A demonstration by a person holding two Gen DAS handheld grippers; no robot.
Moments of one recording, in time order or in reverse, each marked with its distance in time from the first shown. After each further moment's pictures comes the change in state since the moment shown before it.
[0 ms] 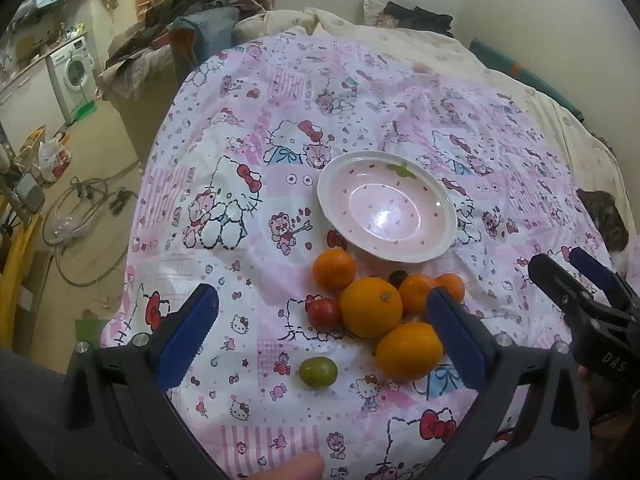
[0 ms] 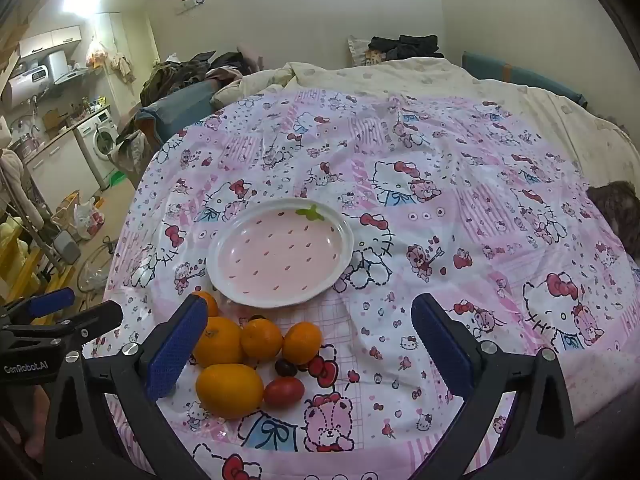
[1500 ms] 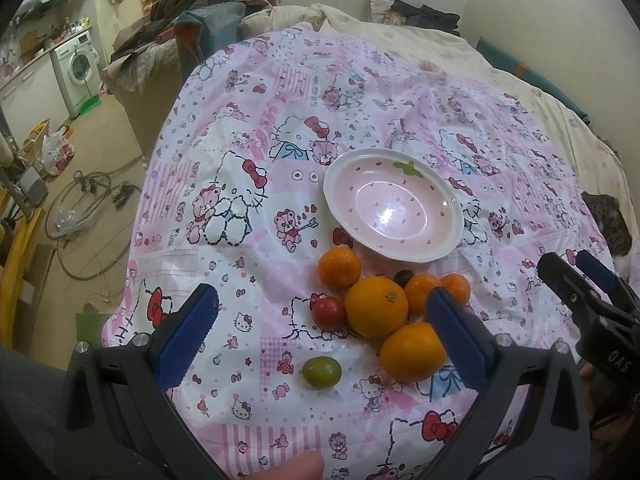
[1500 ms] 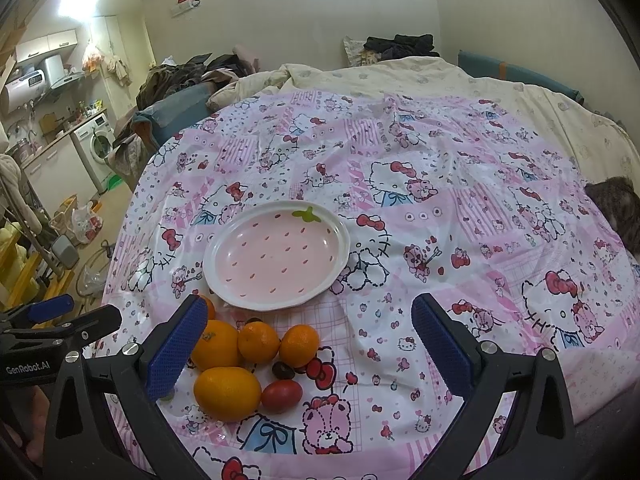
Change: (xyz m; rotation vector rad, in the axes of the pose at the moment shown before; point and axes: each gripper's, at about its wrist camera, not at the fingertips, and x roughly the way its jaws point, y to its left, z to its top) left arm 0.004 0.005 -0.001 -0.020 0.017 0.009; right arm -0.001 -0.004 0.000 0.013 -0.005 -0.006
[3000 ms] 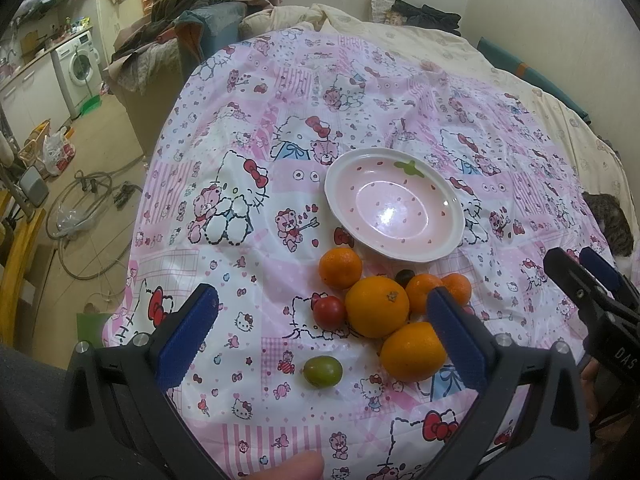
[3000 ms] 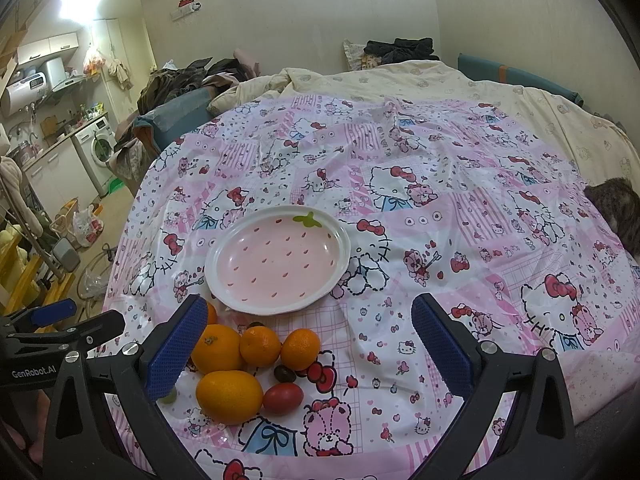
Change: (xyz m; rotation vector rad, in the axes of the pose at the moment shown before) left arm 0.002 0.000 0.000 0.003 0.000 0.002; right arm -0.003 0.001 0.002 0.000 -0.009 0.003
